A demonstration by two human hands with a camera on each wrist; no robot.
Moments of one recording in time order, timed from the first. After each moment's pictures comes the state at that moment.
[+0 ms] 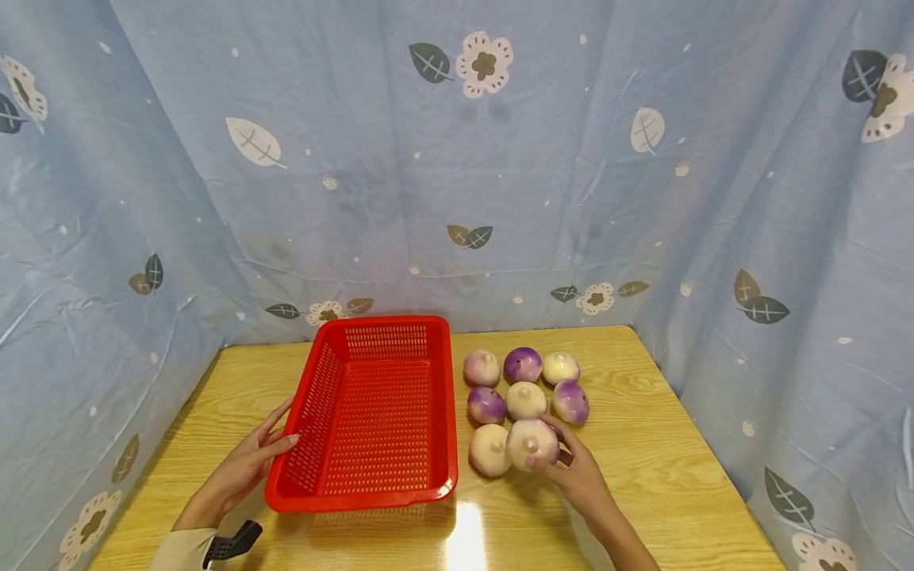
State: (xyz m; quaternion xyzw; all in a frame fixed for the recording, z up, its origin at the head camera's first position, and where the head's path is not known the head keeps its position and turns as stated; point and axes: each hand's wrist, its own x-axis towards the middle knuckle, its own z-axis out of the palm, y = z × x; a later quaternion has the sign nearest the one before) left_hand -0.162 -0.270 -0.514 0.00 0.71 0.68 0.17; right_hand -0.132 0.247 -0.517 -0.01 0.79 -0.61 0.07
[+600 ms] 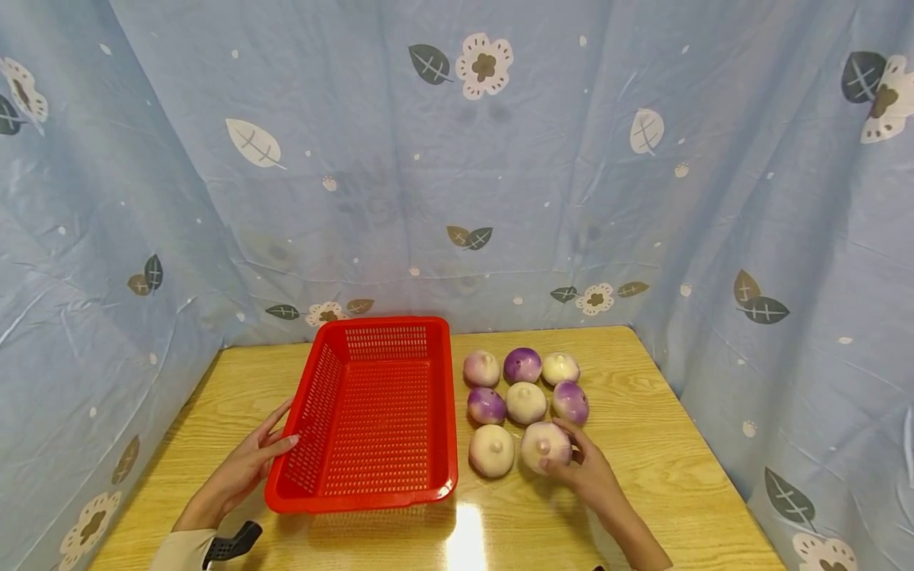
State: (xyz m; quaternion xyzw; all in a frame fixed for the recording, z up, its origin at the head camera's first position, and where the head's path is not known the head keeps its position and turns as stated) left_hand -0.163 -0.272 -0.516 0.01 0.70 0.69 0.18; right_hand -0.140 0.268 -0.526 0.00 0.81 -0.59 0.08
